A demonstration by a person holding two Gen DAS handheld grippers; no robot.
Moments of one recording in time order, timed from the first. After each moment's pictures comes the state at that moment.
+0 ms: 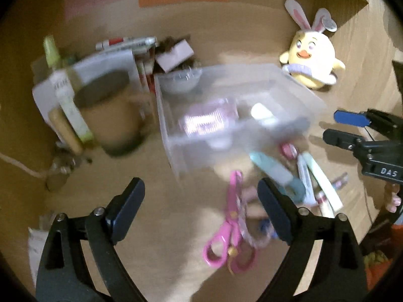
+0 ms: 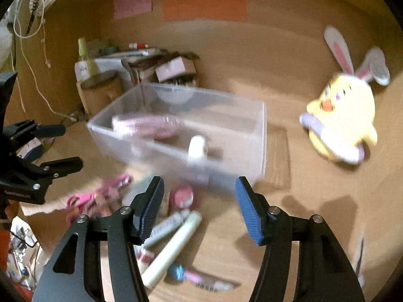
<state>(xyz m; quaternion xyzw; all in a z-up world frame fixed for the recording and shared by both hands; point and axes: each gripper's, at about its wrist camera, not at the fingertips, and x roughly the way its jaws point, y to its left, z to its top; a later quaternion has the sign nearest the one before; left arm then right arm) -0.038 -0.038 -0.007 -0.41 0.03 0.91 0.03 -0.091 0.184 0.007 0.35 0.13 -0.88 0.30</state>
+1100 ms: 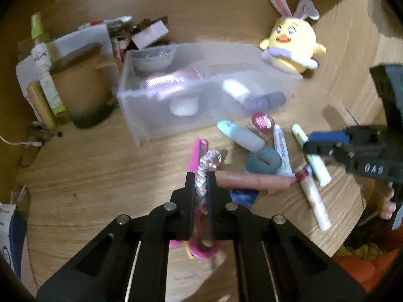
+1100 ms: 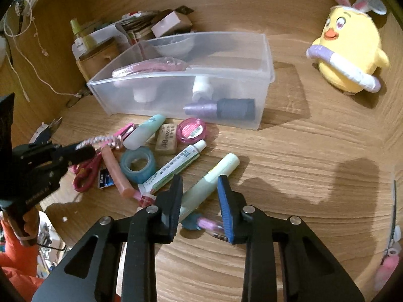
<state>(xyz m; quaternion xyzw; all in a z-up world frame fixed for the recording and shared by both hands) -0.018 -0.017 -0.036 -0.40 0.00 0.91 0.07 -0.079 0.207 -0.041 0.45 0.08 -0.83 0.32</state>
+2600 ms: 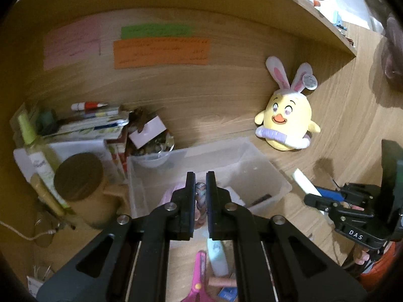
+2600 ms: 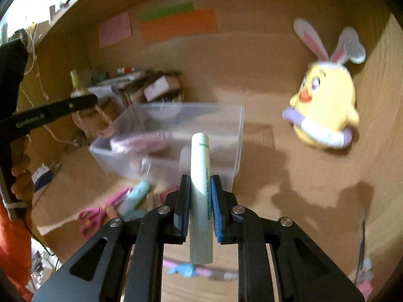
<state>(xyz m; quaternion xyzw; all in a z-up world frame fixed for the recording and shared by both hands) -0.097 -0.019 0.078 -0.31 -0.01 0.95 0.10 -0.096 0.217 0.033 0.33 0.06 -0.89 0.29</state>
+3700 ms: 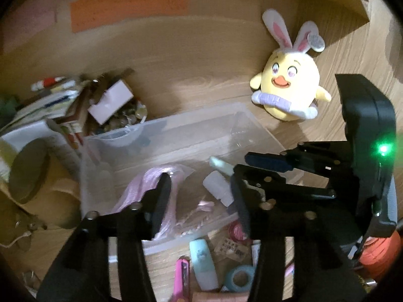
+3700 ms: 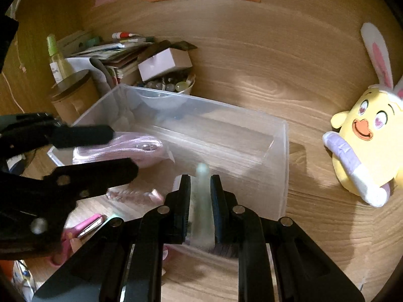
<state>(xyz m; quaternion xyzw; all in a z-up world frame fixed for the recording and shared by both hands) -0.141 0.012 0.031 -0.39 0.01 0.92 0.11 -0.171 0.132 -0.003 0.38 0.15 -0.85 0.32</state>
